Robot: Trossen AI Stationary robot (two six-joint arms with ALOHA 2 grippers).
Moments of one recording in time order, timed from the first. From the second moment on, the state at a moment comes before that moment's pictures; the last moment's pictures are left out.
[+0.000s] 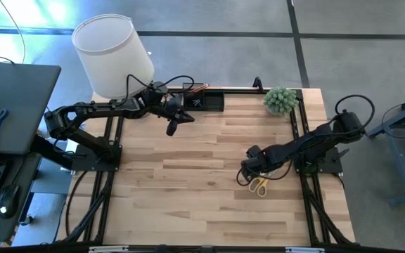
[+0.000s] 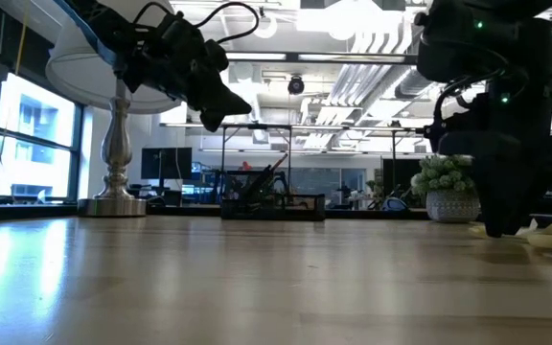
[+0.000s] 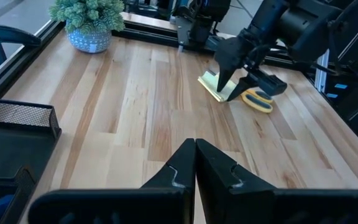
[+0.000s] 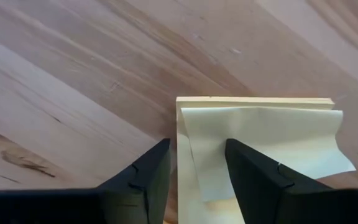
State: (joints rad) left arm 0.67 1.43 0.78 0.16 0.64 0.08; right arm 0.26 1.56 0.73 -0.70 0.13 1.24
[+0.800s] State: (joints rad) left arm 0.67 1.43 0.78 0.15 0.64 0.09; right arm 0.24 1.57 1.05 -0.96 0.28 1.09
